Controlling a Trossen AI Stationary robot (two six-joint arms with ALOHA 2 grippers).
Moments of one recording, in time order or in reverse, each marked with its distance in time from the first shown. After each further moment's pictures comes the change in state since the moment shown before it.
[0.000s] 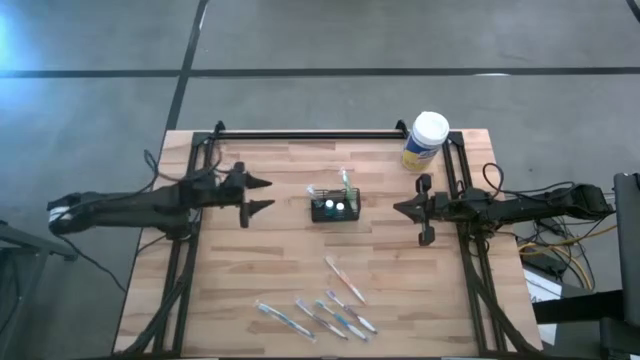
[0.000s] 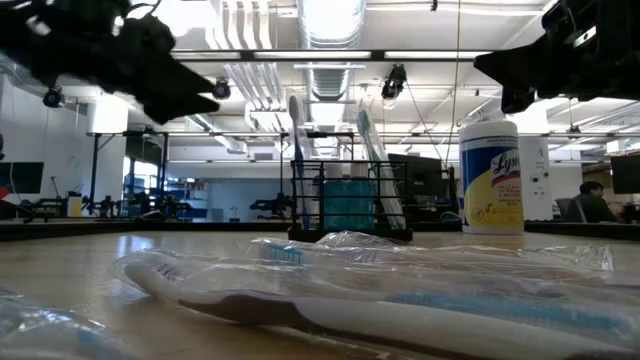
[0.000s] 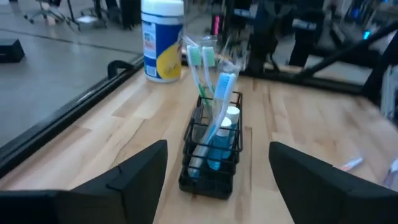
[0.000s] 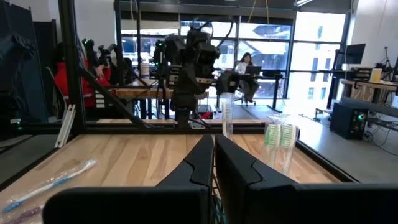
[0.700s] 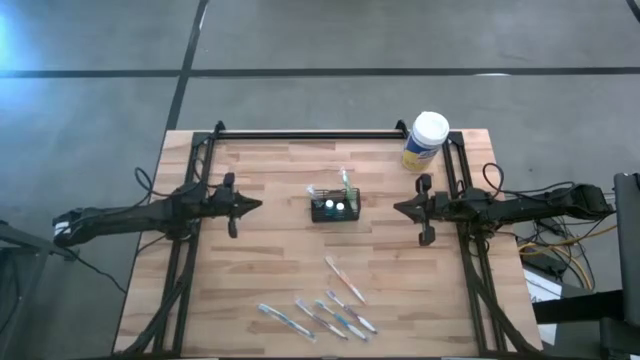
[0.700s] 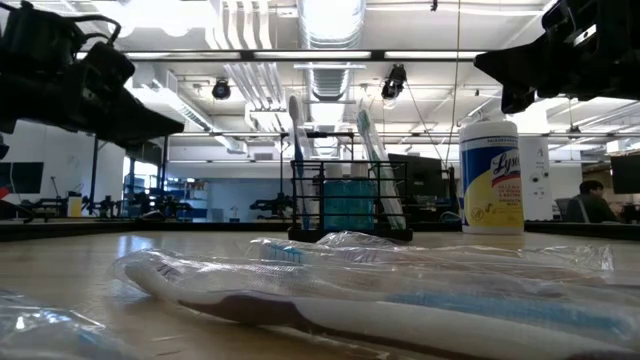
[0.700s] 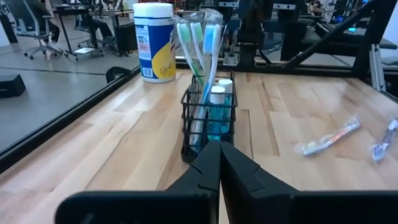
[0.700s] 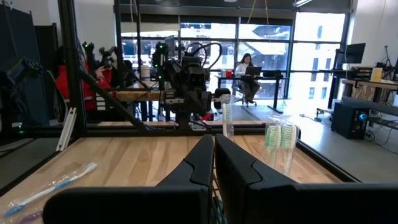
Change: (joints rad) left arm -0.001 -0.296 -0.298 0.028 0.031 0.102; right arm 0.000 0.000 0.000 0.006 0.000 0.012
